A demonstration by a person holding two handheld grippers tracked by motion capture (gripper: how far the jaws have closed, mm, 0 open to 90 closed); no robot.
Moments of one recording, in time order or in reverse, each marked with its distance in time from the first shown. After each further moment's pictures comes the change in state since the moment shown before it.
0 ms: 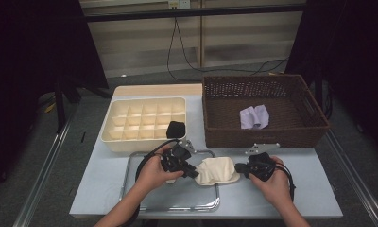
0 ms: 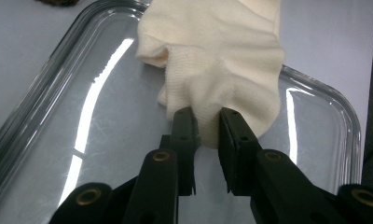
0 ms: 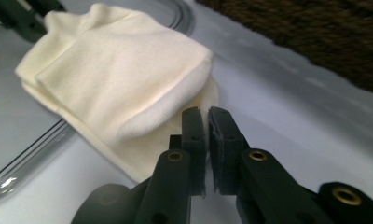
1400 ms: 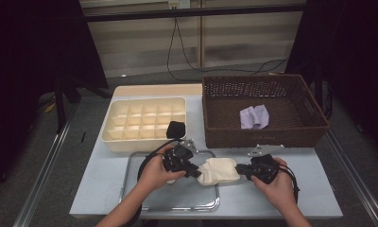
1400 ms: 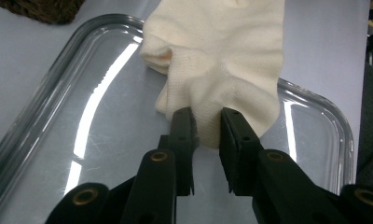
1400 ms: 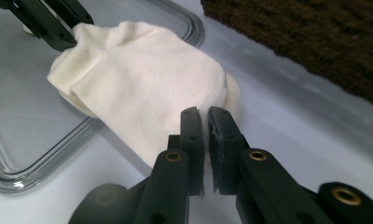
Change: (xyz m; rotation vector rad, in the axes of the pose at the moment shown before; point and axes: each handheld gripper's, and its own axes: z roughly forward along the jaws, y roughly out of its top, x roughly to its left) left arm -0.003 0.005 0.001 -0.009 0.004 0.021; right arm 0.009 0.000 -0.014 -0.012 0.011 -0.020
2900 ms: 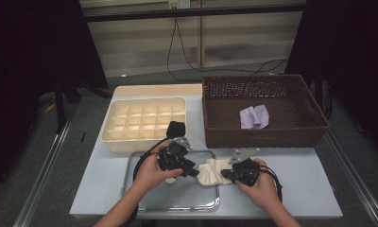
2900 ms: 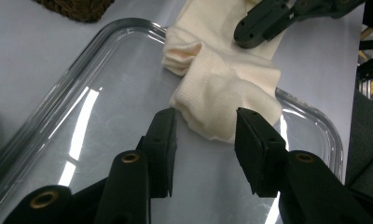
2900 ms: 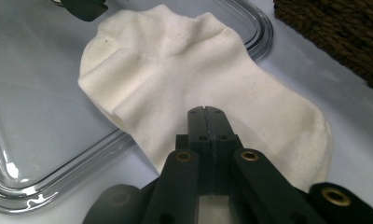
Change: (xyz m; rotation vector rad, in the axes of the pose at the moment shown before) left arm 0.008 -0.007 -0.014 -0.053 0.004 -0.064; right arm 0.028 0.010 0.034 0.037 0.057 -0.165
